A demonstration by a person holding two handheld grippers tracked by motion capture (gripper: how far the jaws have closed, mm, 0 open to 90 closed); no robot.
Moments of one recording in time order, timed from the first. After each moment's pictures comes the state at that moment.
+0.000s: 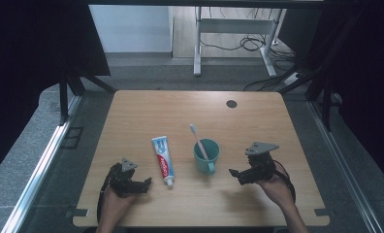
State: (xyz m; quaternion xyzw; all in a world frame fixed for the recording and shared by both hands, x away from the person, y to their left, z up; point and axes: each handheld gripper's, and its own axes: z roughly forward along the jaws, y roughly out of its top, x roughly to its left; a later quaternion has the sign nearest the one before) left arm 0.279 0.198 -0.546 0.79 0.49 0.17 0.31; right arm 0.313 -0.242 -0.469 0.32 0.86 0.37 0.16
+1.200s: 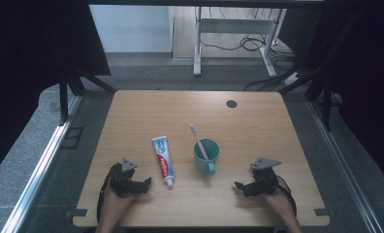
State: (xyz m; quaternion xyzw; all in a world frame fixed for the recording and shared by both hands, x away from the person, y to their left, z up) left arm 0.279 0.198 -0.546 0.80 0.49 0.17 0.31; right arm 0.301 -0.269 -0.537 0.35 0.85 0.35 0.14
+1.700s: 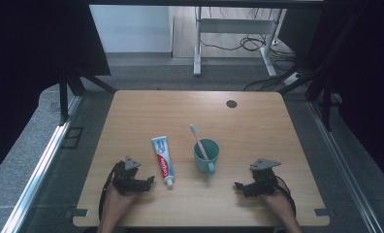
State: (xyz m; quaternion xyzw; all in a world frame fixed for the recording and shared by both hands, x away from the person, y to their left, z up) left arm 0.281 0.188 -0.533 0.80 0.48 0.17 0.32; right arm 0.302 -0.270 -0.543 0.36 0.85 0.35 0.14
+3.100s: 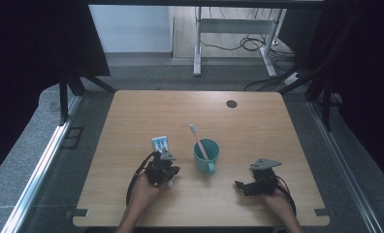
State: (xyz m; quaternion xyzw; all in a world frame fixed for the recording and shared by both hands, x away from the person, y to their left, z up) left arm 0.304 0.098 -0.506 0.87 0.37 0.08 0.32; right arm 0.302 -0.271 -0.543 0.37 0.85 0.35 0.15
